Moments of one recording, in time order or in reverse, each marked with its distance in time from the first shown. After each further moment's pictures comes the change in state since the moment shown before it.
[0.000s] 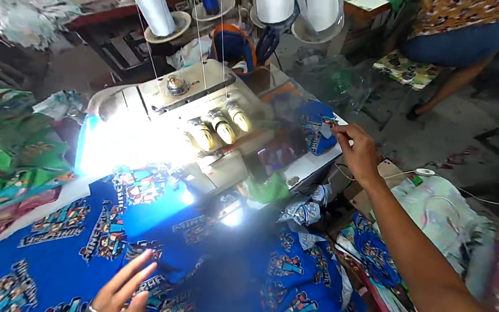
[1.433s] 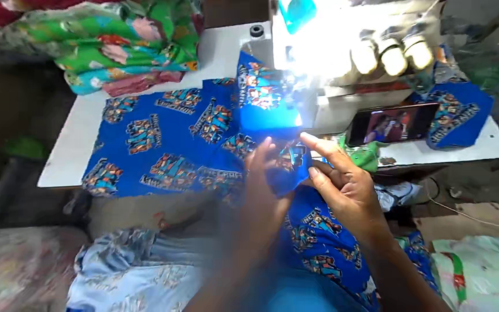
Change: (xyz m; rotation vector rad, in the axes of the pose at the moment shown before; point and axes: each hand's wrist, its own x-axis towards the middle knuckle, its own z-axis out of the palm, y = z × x) left_hand 0.007 0.039 0.096 0.064 0.428 -0.240; right_hand -0.075 -0.245 0.049 0.989 -0.642 0.026
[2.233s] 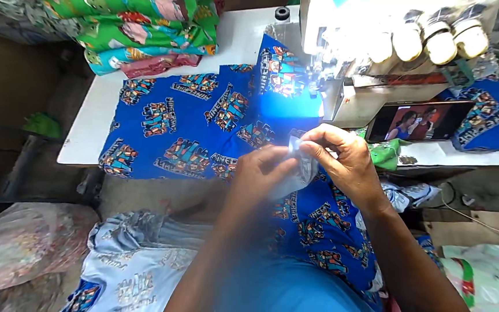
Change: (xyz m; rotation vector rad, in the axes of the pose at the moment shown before) left_hand 0.025 -0.022 -0.041 -0.194 -0.222 -0.107; right_hand 0.039 0.020 0.007 -0.279 -0.080 -0.221
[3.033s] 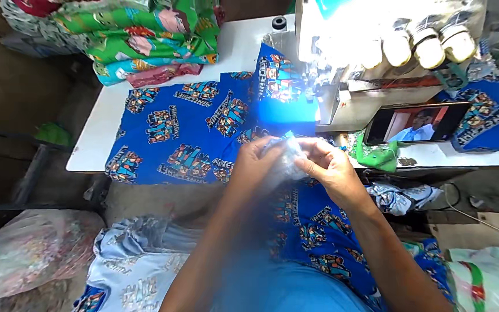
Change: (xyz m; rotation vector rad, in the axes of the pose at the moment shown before) left_hand 0.025 0.006 -0.001 -0.210 0.039 -0.179; right_hand -0.016 0.018 0.017 0.559 -0.034 0.369
